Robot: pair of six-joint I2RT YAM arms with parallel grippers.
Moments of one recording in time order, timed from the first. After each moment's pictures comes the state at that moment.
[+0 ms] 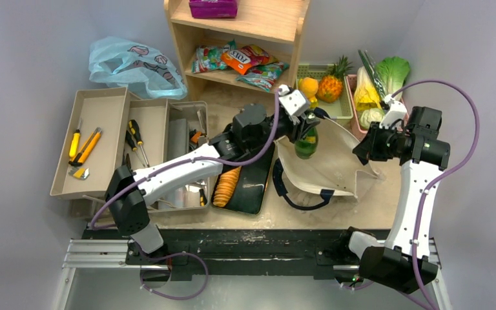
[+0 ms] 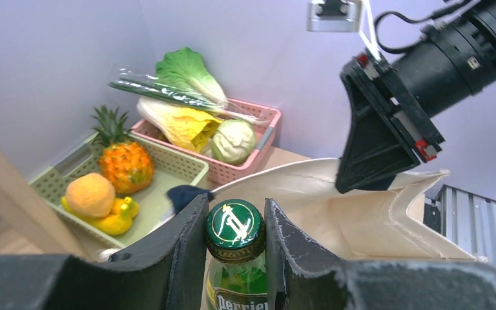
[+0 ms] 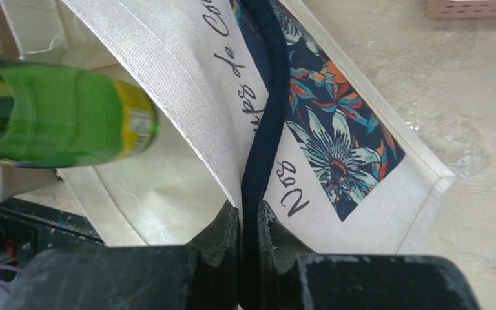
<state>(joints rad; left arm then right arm) -1.00 1.65 1.44 0.32 0.10 0.03 -0.37 1.09 1.34 -1.17 -0.55 -0.15</state>
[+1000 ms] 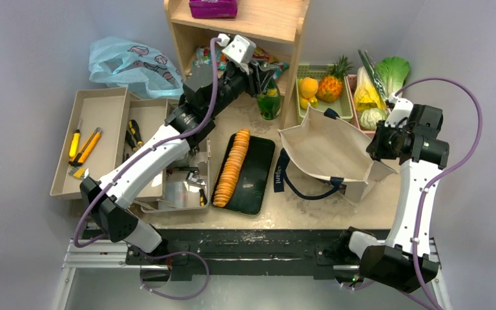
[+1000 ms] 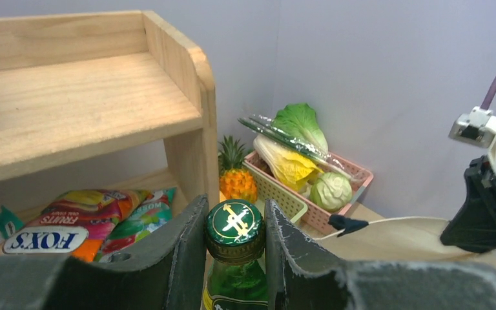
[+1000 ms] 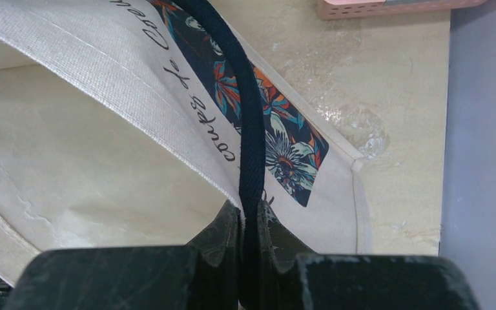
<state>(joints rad) -0.71 1.52 1.63 0.11 0.07 -0.07 -0.37 1.10 1.33 -1.10 -0.28 -0.17</state>
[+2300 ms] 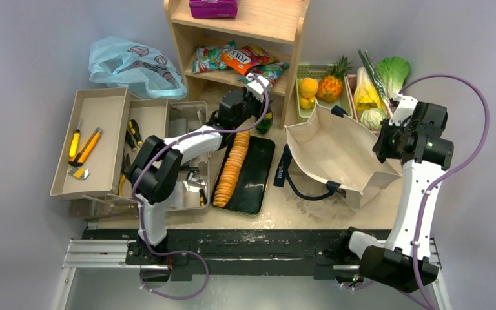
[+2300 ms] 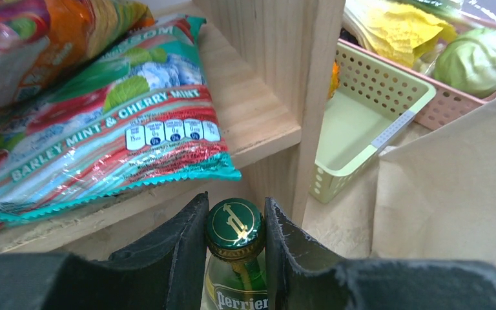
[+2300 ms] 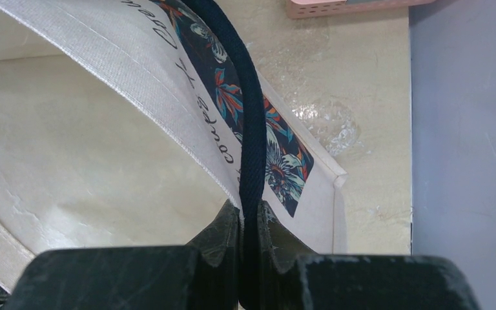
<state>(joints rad) -0.61 1.93 1.36 0.55 0.10 0.06 -0.37 1.10 1.39 -1.14 -0.20 -0.18</state>
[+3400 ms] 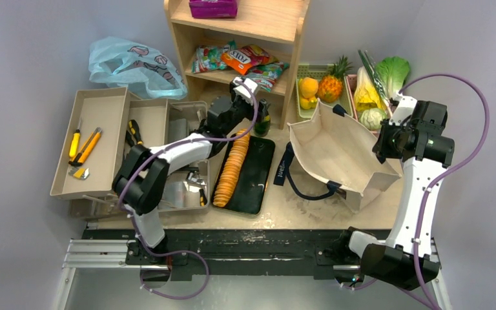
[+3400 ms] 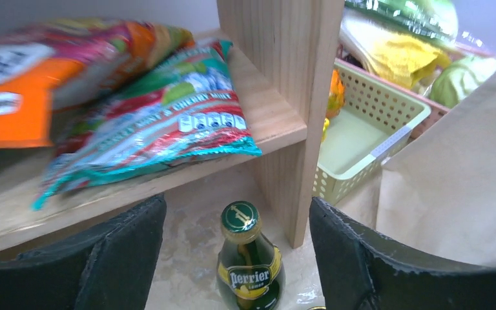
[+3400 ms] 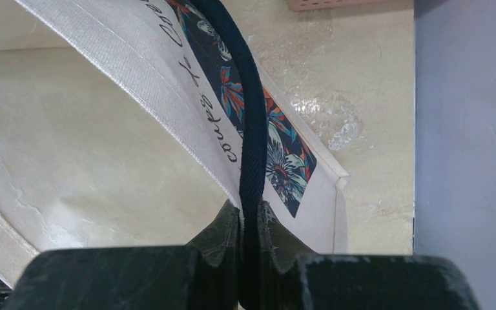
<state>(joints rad) -0.60 1.85 1.23 0.65 0.07 0.06 -0.37 1.12 1.41 -1.17 -0.20 -0.18</state>
